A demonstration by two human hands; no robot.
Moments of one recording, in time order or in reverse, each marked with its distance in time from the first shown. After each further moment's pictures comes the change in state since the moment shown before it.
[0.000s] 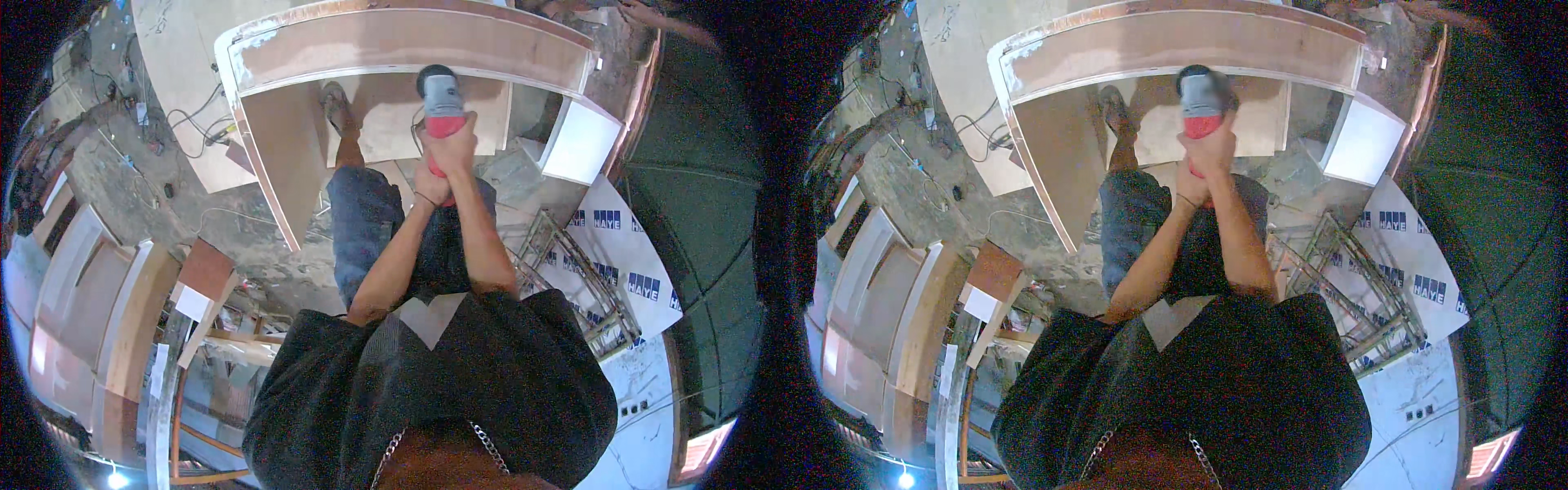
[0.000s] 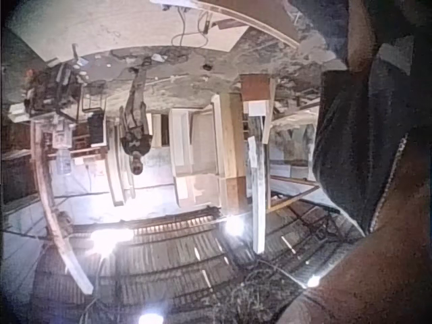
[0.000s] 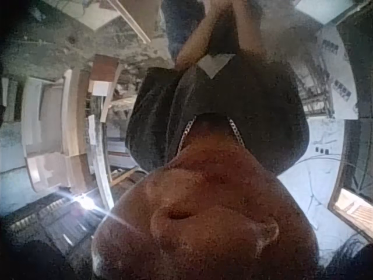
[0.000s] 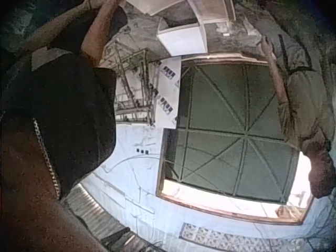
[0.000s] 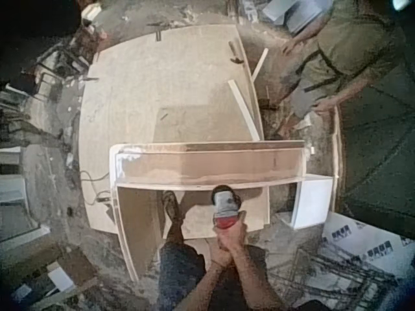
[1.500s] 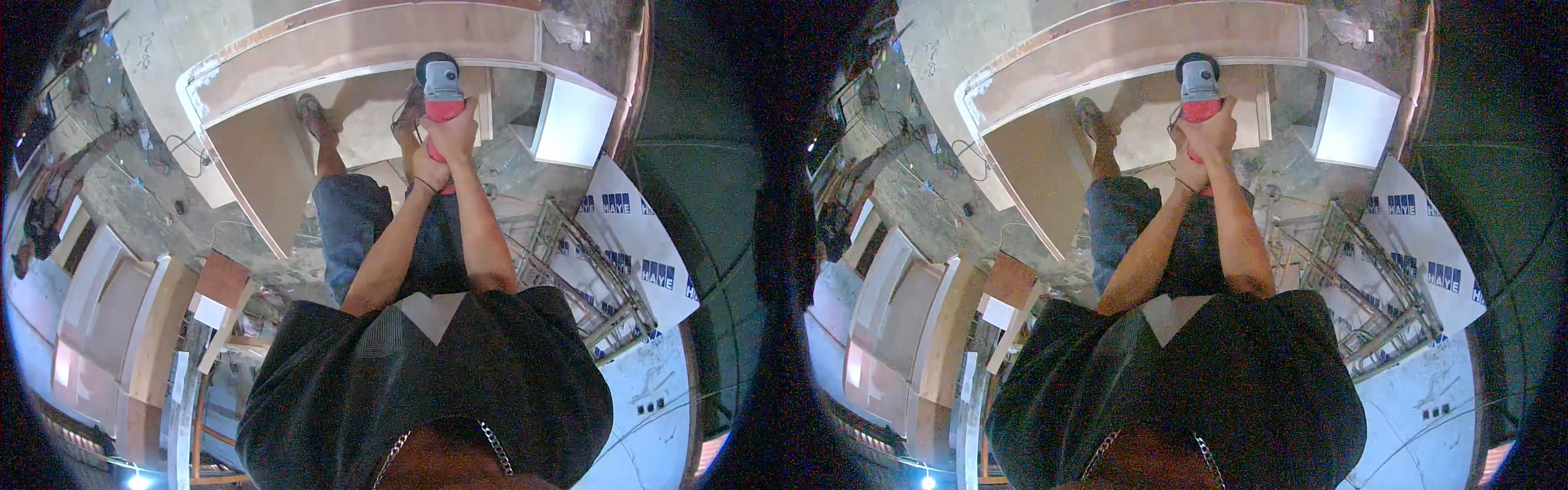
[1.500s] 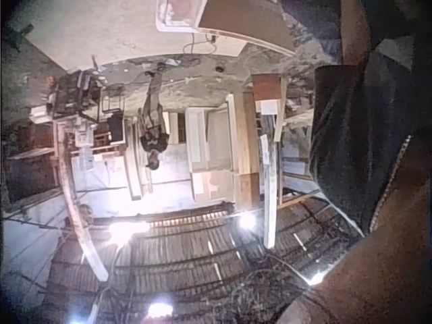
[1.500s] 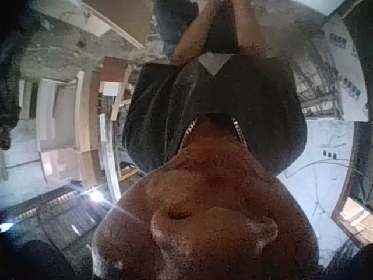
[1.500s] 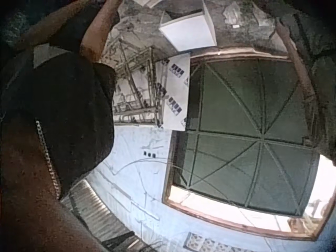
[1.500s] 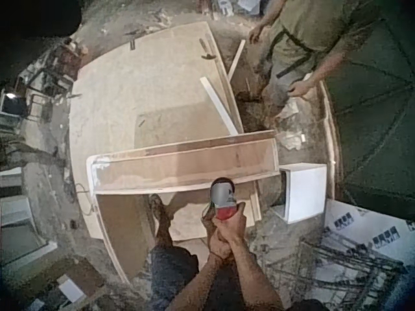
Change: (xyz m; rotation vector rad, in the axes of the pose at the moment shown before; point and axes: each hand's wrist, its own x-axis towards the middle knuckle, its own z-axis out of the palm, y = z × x) left_hand 0.019 -0.010 0.116 0.265 -0.097 0.080; right_hand 0.070 0.069 -0.090 0.070 0.079 -0.008
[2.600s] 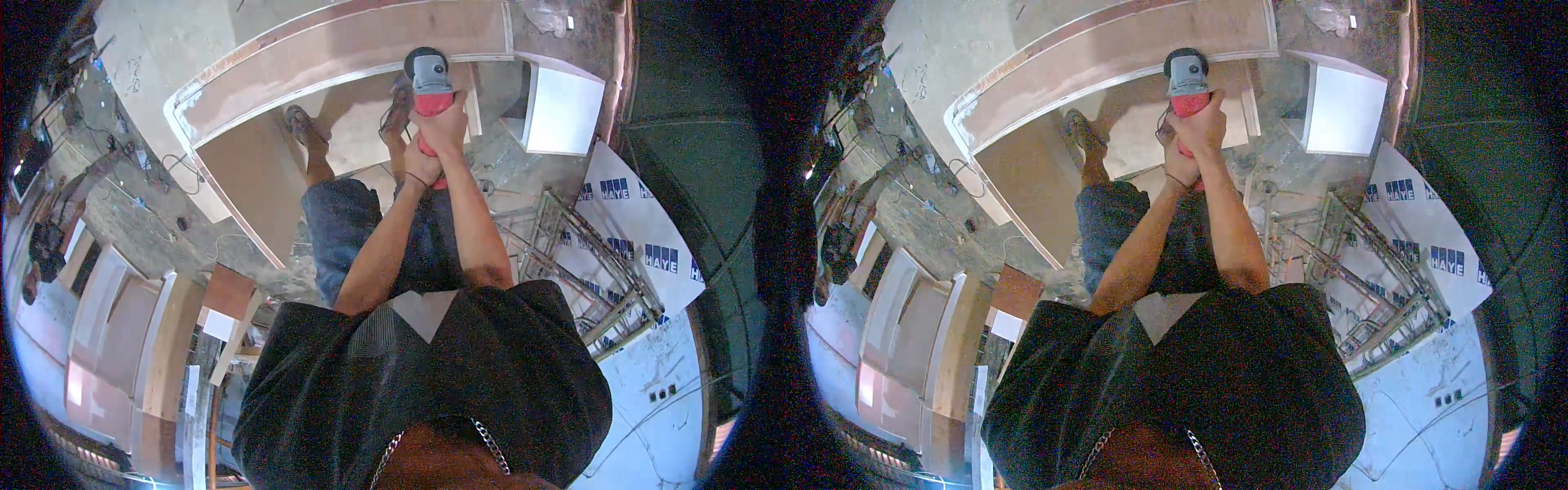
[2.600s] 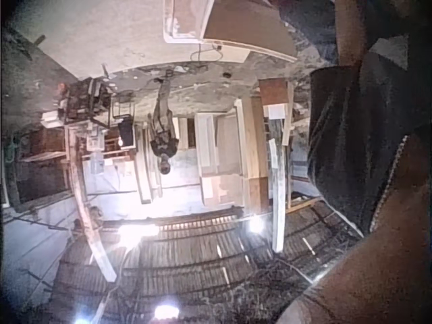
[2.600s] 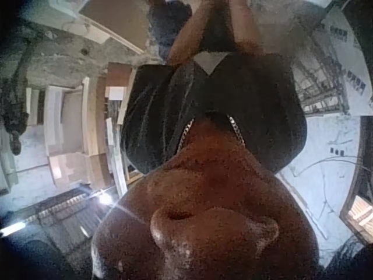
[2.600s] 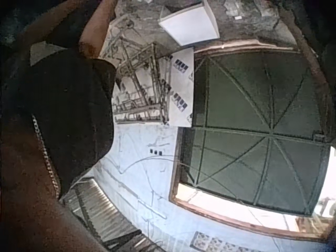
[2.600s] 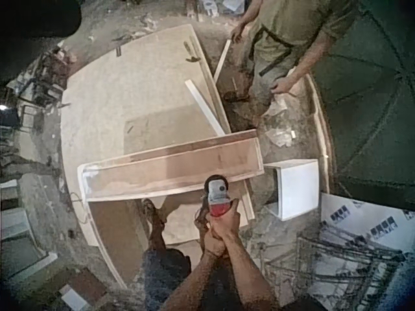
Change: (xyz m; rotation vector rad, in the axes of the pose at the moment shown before) left_hand 0.013 0.001 0.022 -0.040 -0.030 -0.041; right_hand 0.020 0.010 -0.020 0.022 0.037 -0.026
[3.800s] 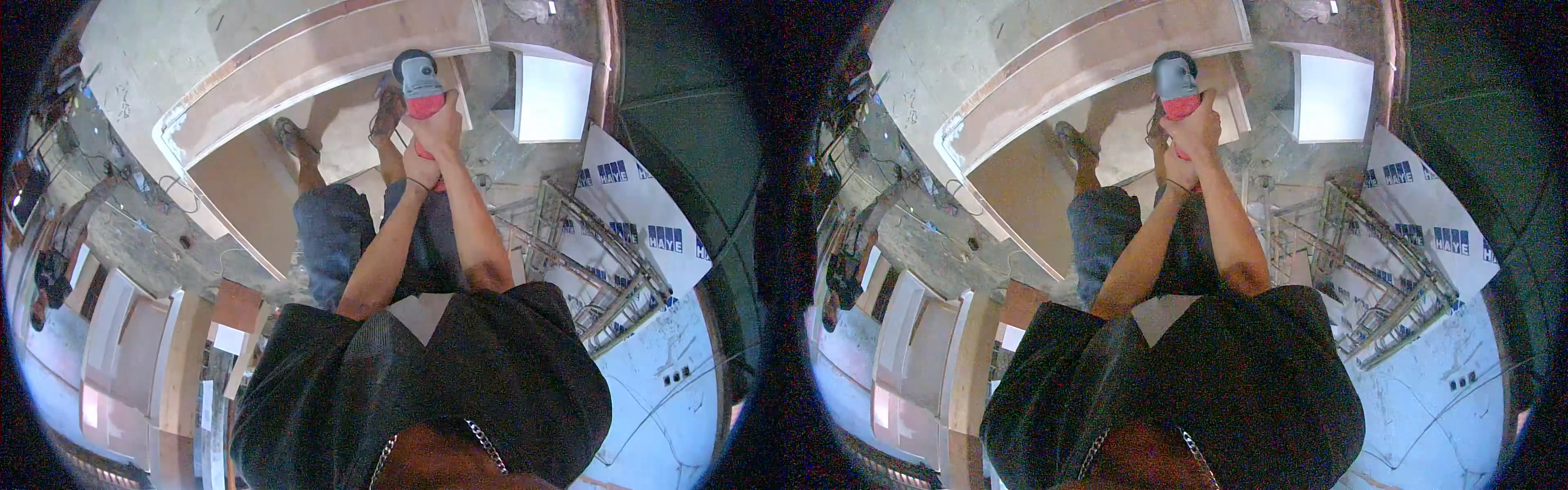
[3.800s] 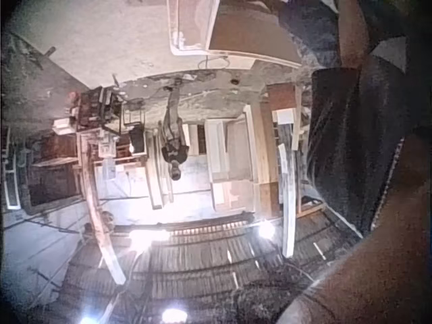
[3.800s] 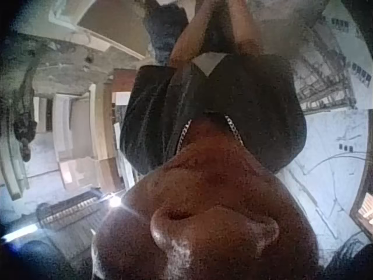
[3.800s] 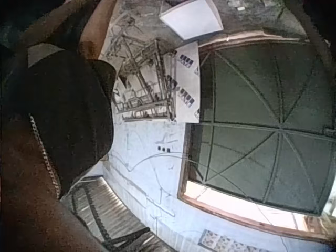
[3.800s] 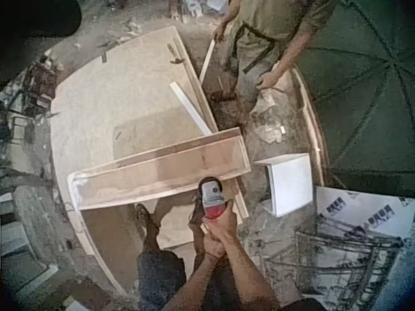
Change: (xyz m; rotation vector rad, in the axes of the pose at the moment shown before) left_hand -0.009 -0.002 0.031 -0.003 -0.005 -0.019; right_hand 0.003 0.011 -0.025 -0.081 -0.014 0.034
